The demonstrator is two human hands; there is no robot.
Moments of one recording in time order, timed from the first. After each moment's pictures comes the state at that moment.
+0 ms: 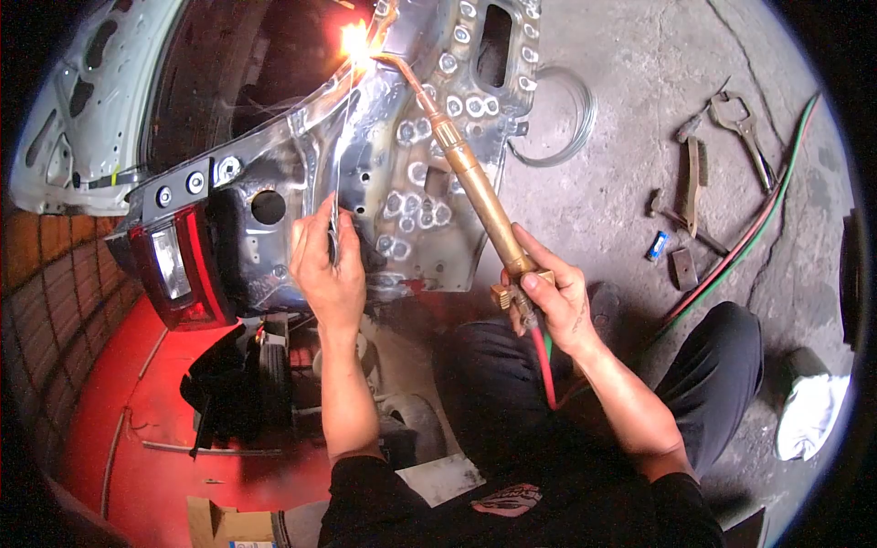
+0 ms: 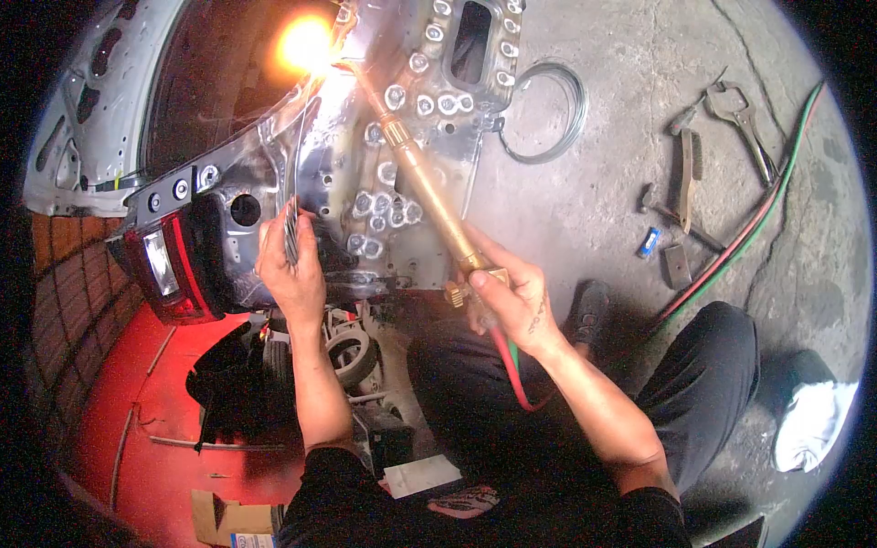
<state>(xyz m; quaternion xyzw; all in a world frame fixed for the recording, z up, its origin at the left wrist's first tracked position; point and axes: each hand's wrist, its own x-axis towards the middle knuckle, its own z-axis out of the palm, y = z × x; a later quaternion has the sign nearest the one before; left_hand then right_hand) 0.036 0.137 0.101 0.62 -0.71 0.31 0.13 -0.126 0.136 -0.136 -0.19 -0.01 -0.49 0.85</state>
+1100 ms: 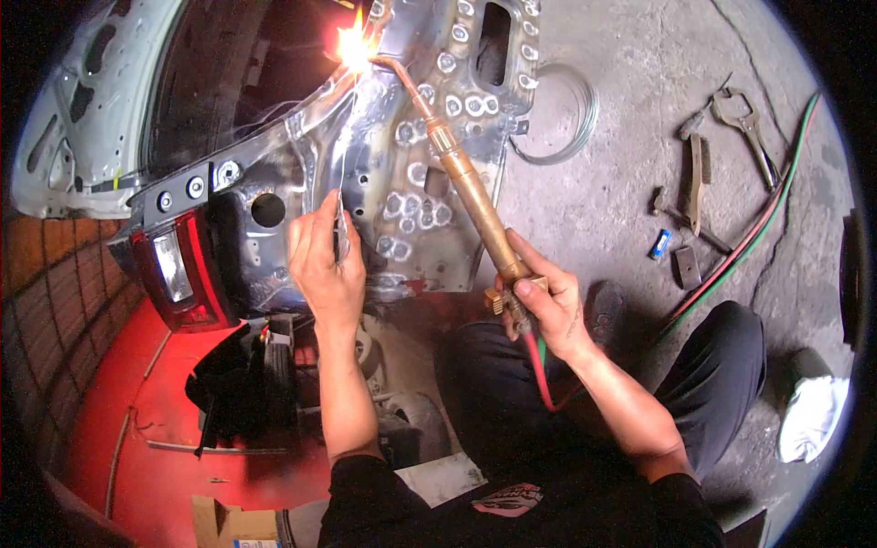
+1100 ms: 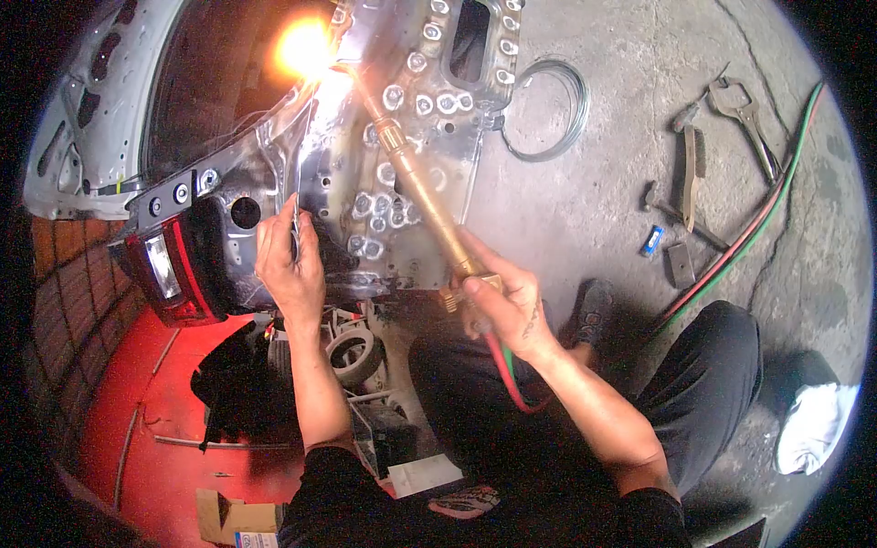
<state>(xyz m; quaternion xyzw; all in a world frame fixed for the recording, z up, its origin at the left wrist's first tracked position) 0.032 0.132 0.105 0.61 -0.71 0.36 0.04 -0.120 0.143 -0.136 -0.18 -0.01 -0.48 0.86</state>
